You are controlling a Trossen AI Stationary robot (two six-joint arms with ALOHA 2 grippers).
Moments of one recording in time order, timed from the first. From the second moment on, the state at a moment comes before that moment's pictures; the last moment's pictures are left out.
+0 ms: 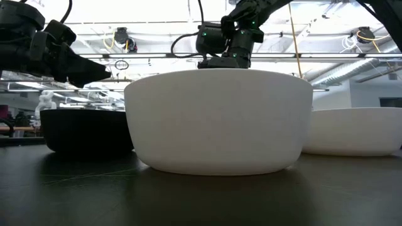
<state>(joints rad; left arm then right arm) 0.26 0.22 0.01 0.12 0.12 0.02 -0.26 1.94 1.49 -0.84 -0.19 0.16</state>
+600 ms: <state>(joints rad) 0.26 0.22 0.01 0.12 0.12 0.02 -0.24 1.78 1.48 -0.64 -0.18 0.03</state>
